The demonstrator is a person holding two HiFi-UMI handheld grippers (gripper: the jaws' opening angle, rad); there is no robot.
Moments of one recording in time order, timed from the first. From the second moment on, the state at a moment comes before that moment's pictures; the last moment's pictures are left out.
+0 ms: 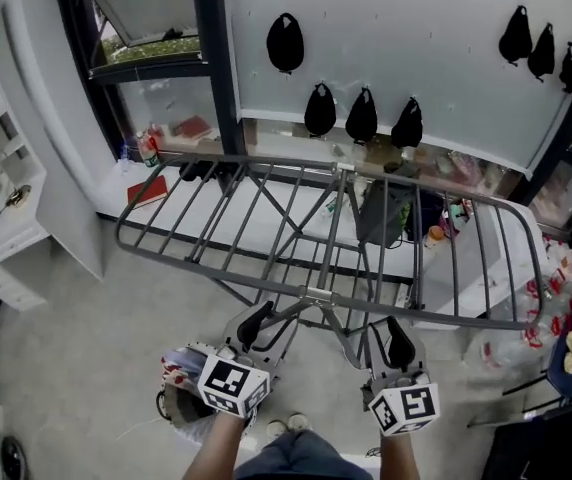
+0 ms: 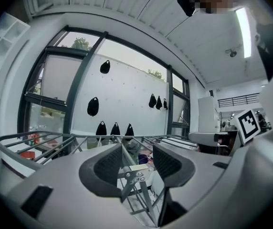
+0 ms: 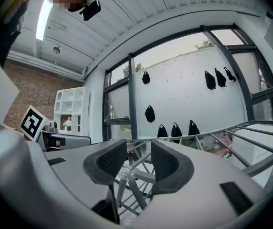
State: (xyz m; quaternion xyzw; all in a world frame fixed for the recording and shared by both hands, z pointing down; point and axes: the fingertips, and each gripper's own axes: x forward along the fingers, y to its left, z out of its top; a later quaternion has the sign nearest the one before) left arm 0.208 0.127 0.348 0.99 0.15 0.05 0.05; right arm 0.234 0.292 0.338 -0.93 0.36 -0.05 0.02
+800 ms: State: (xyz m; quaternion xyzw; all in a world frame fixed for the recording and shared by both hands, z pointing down) left arm -0.091 -0.116 0.400 0.94 -0.31 0.08 0.10; right arm 0.076 -0.033 0.379 -0.68 0.73 -0.09 0.00
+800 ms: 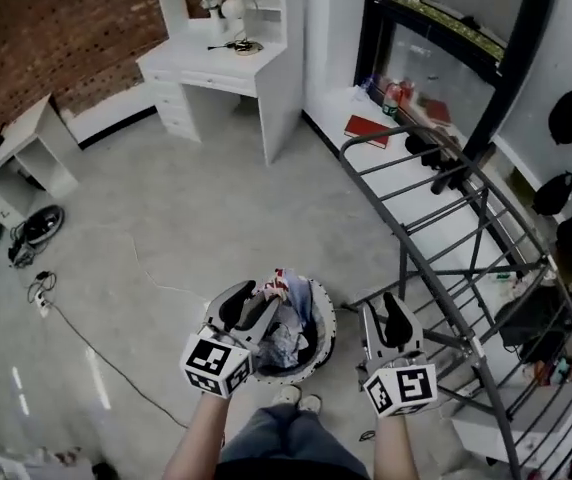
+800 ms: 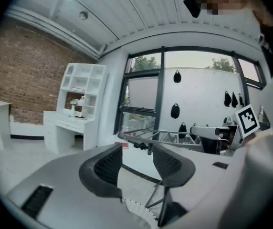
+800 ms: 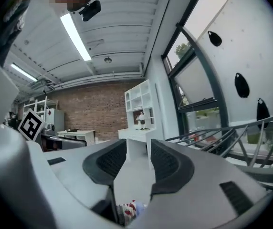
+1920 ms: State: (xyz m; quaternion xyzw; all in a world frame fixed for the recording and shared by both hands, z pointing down) left arm -0.266 -0.103 0.868 0.83 -0.42 0.20 0.30; right arm -0.185 -0.080 0.925 -0.35 0.84 -0.29 -0.29
